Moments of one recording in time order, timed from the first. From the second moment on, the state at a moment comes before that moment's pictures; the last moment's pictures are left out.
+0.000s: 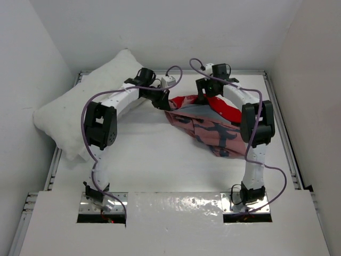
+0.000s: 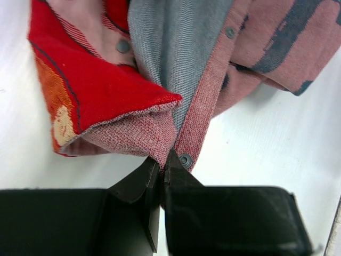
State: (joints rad) left arm -0.34 2.14 1.77 -0.63 0.77 0.38; right arm 0.21 2.13 1.67 -0.34 -0.12 -0.10
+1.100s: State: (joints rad) left arm -0.31 2.26 2.15 -0.37 0.79 0.16; right arm 0.21 2.14 1.95 -0.10 0.46 -0.26
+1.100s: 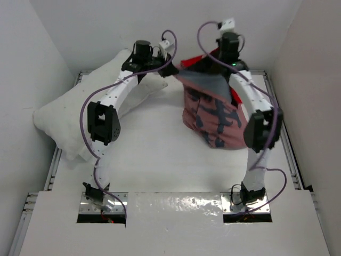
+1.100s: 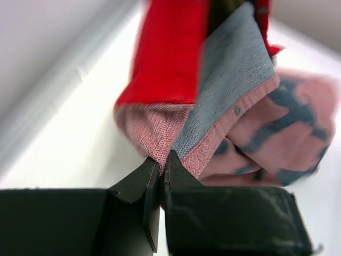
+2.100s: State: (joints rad) left arm -0.17 2.29 2.24 -0.65 0.44 0.33; right arm 0.23 1.96 1.77 -0.50 -0.10 0.15
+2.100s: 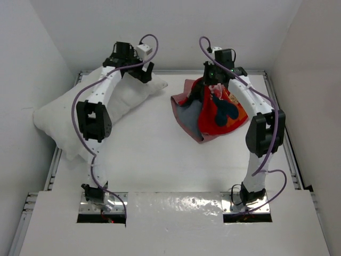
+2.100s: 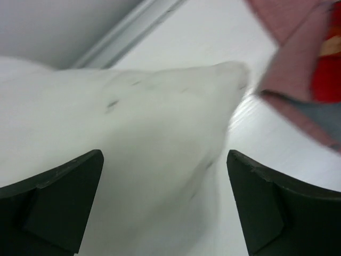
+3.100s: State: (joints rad) left arm -0.18 1.77 1.64 -1.05 0.46 1.07; right arm 0.23 1.97 1.74 -0.47 -0.11 0.15
